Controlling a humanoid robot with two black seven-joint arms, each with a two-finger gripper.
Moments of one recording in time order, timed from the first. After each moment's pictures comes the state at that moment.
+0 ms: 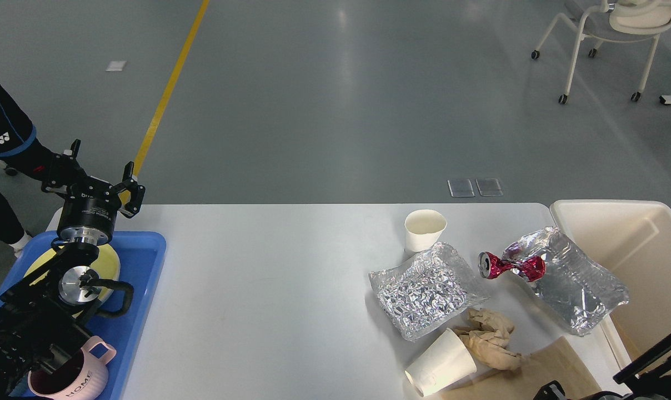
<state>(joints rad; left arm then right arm) -0.68 0.28 -0.76 -0.34 -0.19 -0.53 -0.56 1.31 -0.57 -1.23 1.72 0.56 -0.10 0.15</state>
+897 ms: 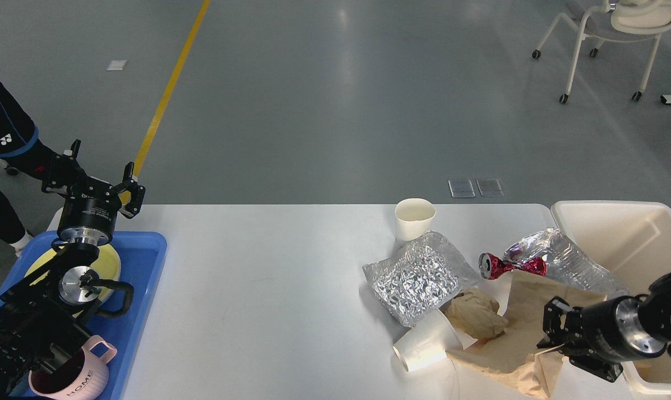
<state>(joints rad) -0.68 0.28 -0.76 -0.34 -0.19 -0.53 -0.56 1.80 -0.58 -1.46 1.75 0.38 0.16 0.15</state>
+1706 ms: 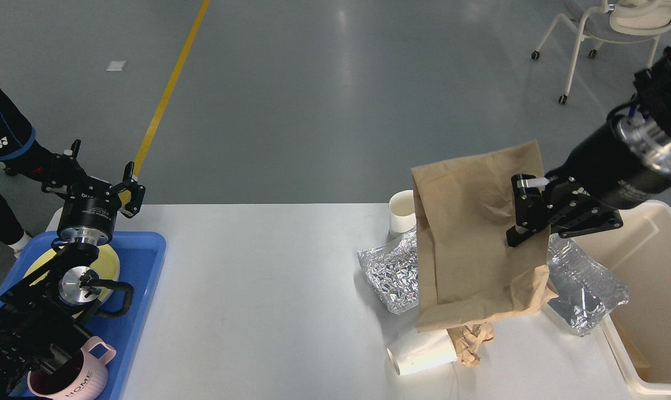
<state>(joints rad) -0.67 0.28 -0.76 -0.34 -0.19 -0.53 -0.56 2.58 -0.35 -1.44 1.65 0.02 0.89 0.15</state>
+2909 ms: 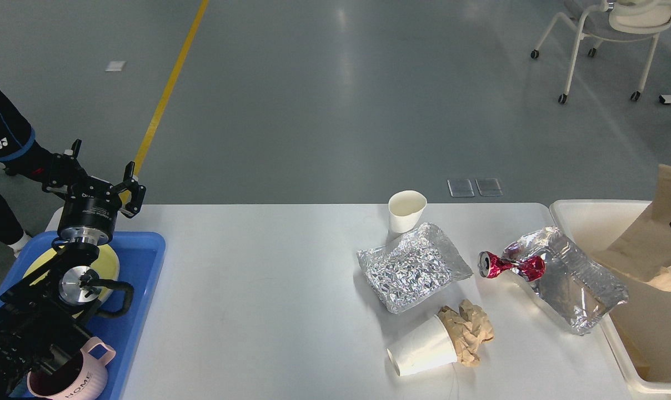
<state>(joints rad) -0.67 0.28 -0.76 -0.34 -0.19 -0.53 -0.56 1.49 -0.59 -1.63 0.99 0.45 0.04 0.13</state>
